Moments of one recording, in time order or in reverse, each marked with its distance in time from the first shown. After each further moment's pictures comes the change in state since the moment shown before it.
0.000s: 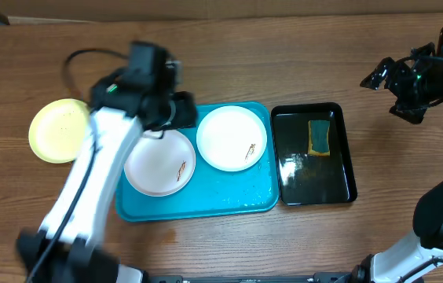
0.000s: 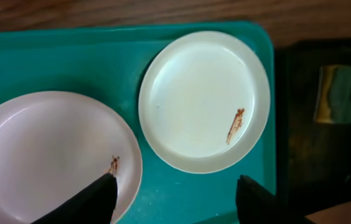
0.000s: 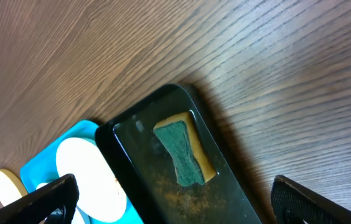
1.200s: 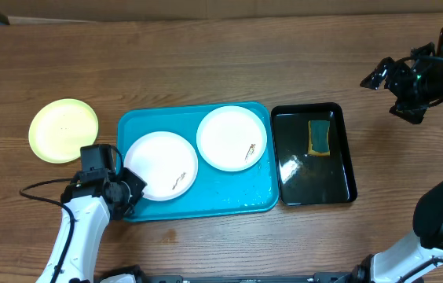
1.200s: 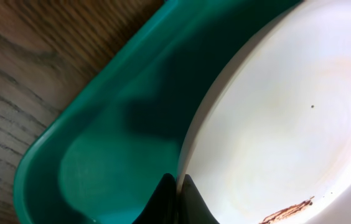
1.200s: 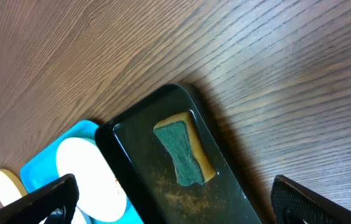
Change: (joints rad) left arm 0.434 -0.410 -0.943 0.454 -0.065 -0.462; right arm 0.000 0.000 0.000 0.001 0.000 0.000
